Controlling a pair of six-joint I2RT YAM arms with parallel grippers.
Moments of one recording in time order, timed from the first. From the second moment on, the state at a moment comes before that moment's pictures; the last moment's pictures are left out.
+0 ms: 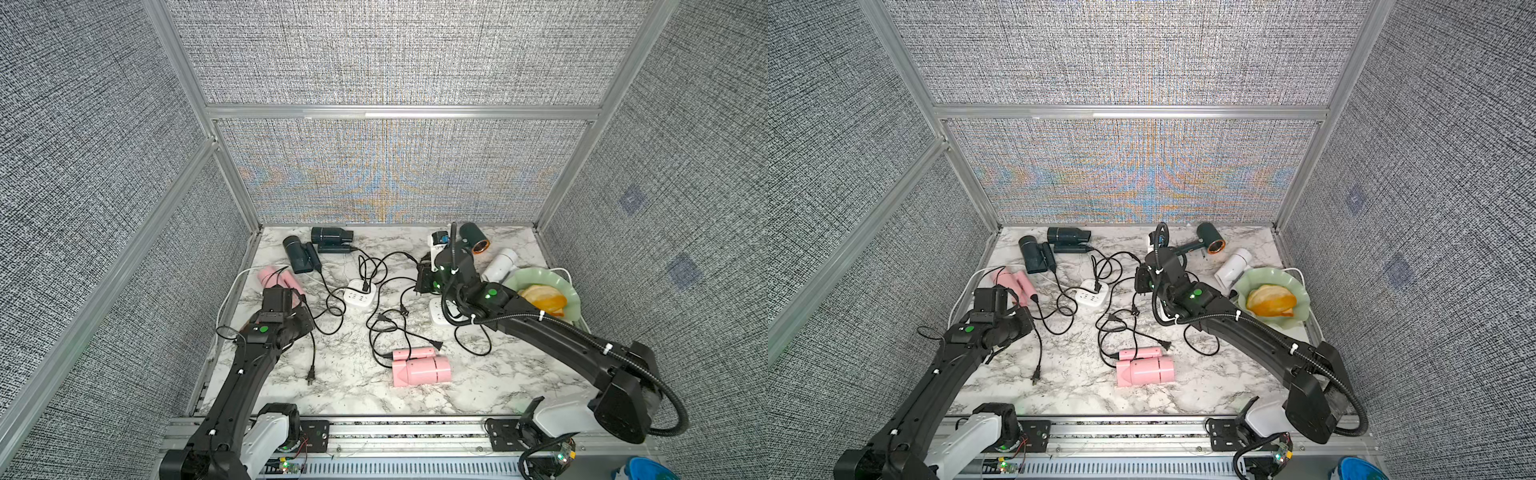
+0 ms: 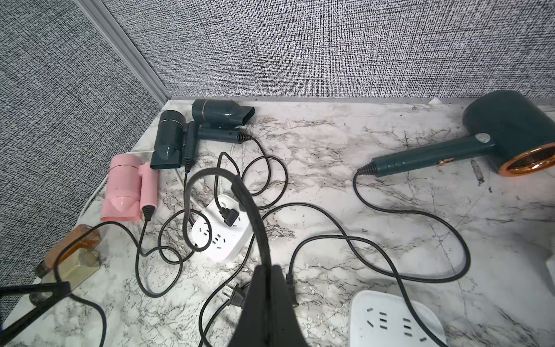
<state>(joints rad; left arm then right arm) -0.08 0.99 0.67 -0.65 0.09 -0.53 0.76 1.40 1.17 -0.24 0.27 0.42</state>
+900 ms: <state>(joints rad) -0.08 1.15 0.69 -0.42 0.29 -0.59 0.75 1.21 1.18 -0.21 0.33 0.29</state>
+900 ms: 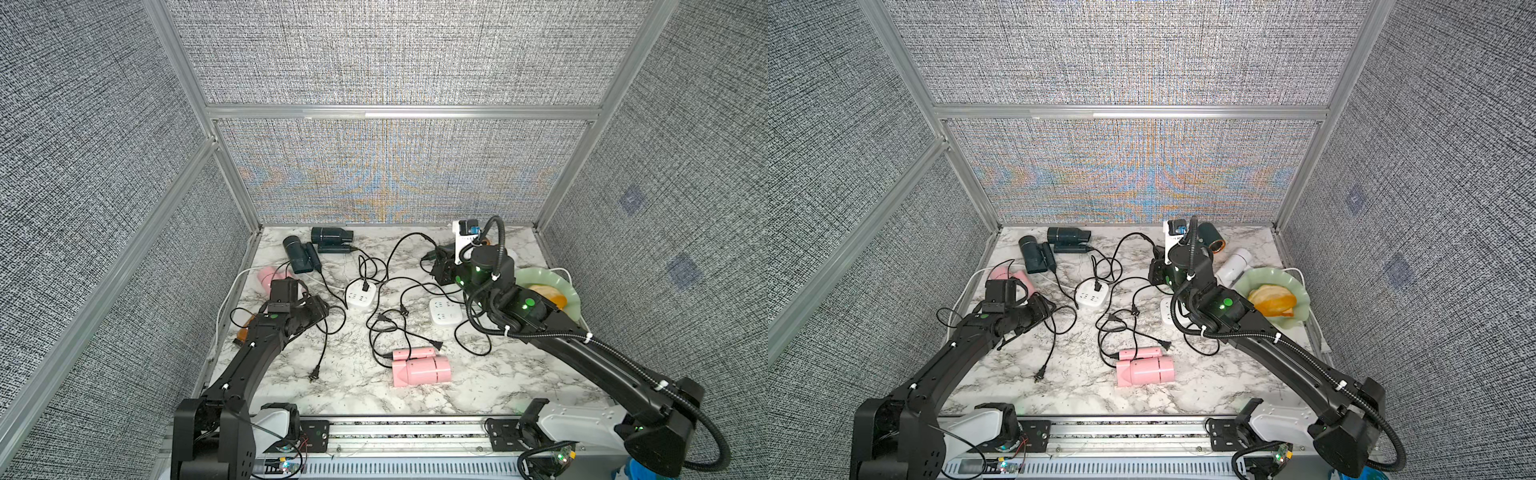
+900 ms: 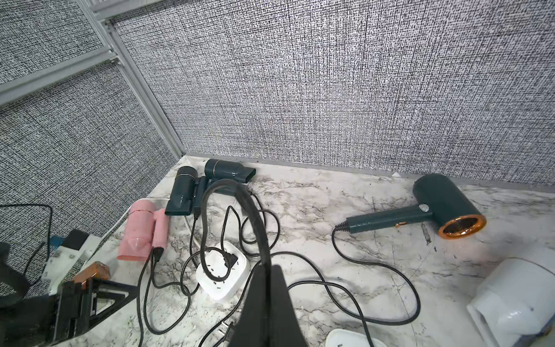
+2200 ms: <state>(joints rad) -0.40 1.16 0.69 0.18 0.65 -0.89 0.83 1.41 1.02 -0.06 -0.03 0.34</state>
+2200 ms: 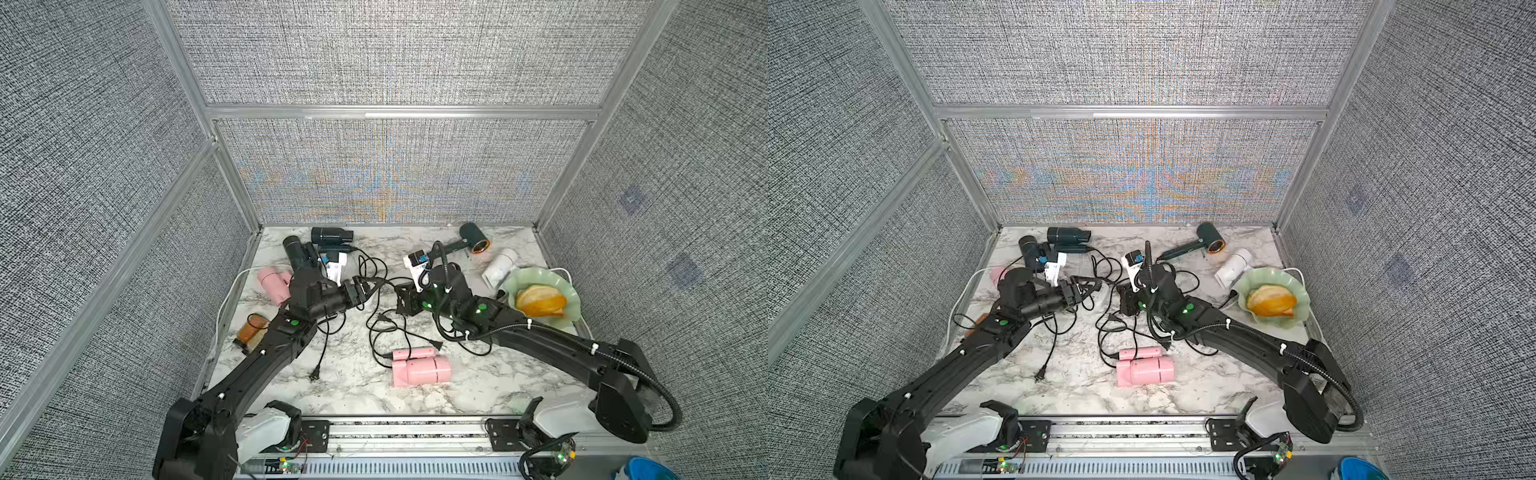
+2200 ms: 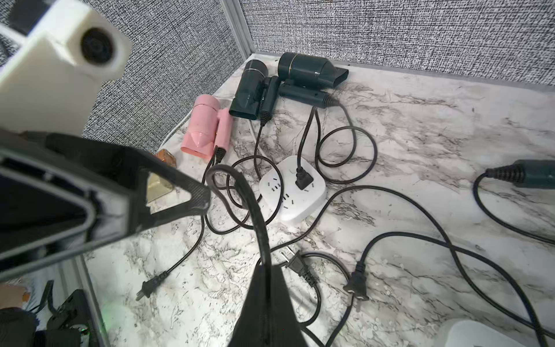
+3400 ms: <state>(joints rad) -0.48 1.27 0.66 0.38 0.66 -1.02 0.84 1.40 0.98 0.01 -0.09 0.40</state>
